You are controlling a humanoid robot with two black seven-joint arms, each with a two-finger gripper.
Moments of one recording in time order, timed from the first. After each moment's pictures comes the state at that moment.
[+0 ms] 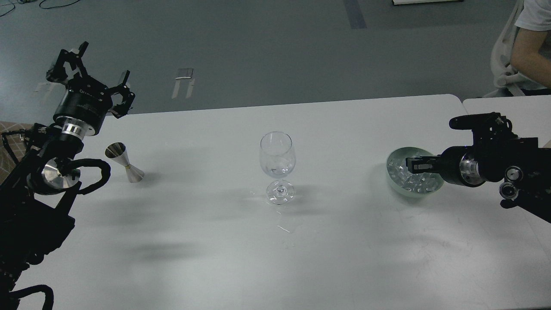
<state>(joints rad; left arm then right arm) -0.57 0.41 -1.20 -0.83 0.23 -0.36 -0.23 0.72 -0.74 0.49 1.33 -1.52 0.41 -0.22</state>
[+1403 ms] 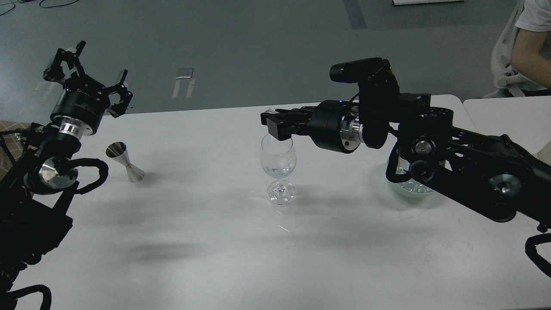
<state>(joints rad) -0.57 0.42 -1.20 -0.83 0.23 -0.36 -0.23 0.91 -0.32 0.61 1.60 -1.53 0.43 -0.37</state>
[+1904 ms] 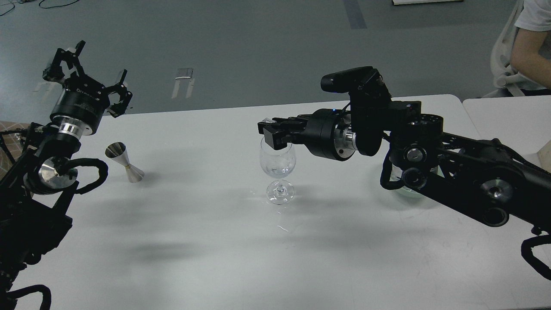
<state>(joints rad) -0.57 0.42 -1.20 -0.83 0.23 -0.36 -0.23 0.91 -0.31 0.58 1.60 -1.53 0.43 -0.39</state>
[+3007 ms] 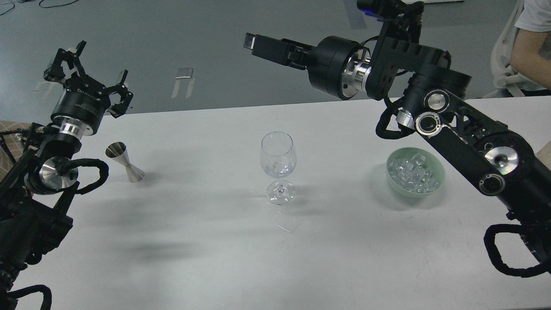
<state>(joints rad) -0.57 0.41 -1.20 -0.83 0.23 -0.36 -0.23 0.86 -0.08 1.04 1.49 -1.52 0.37 -0.38</state>
